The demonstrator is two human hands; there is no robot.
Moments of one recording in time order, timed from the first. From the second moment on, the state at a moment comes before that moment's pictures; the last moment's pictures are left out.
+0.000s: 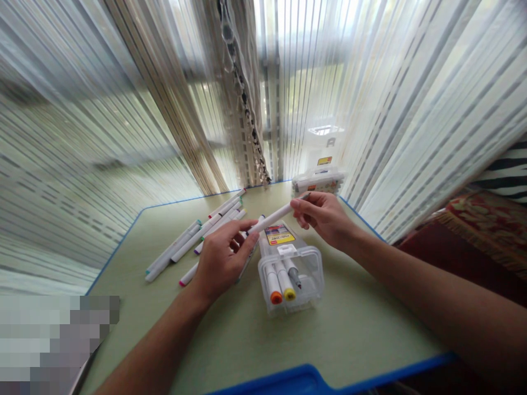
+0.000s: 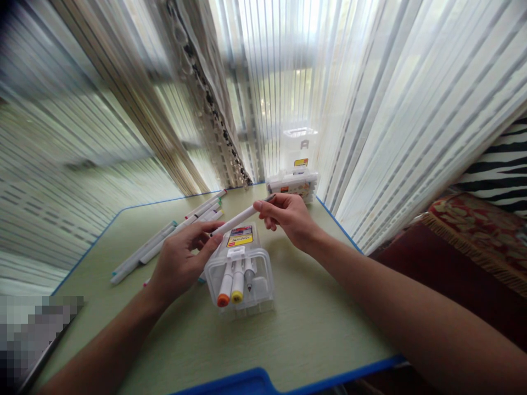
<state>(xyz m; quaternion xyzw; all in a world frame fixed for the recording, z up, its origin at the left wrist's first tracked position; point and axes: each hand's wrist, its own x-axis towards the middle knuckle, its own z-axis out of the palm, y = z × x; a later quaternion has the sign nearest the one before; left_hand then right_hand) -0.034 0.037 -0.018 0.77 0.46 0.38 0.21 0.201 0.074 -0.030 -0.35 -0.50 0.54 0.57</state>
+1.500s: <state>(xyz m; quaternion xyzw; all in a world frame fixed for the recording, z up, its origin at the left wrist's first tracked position) -0.034 0.043 -0.022 0.74 0.49 0.39 0.24 0.202 0.075 -0.031 -0.30 -0.50 0.58 0.58</state>
